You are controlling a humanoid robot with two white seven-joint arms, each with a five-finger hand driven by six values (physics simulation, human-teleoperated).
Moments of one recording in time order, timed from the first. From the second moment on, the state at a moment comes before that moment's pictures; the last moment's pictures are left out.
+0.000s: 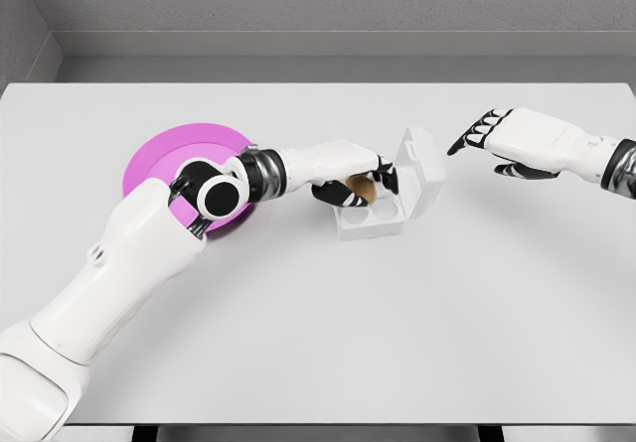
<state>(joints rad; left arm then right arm) -0.69 0.20 -0.73 -1.37 -0.44 -0.11 -0.61 -0.56 -0.82 0.52 -1.40 0.56 -0.61 0.33</state>
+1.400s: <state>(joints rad) 0.06 0.50 0.33 -1.60 0.00 -0.61 -0.61 -0.64 -0.72 0.65 -1.62 0.56 -0.61 0.33</state>
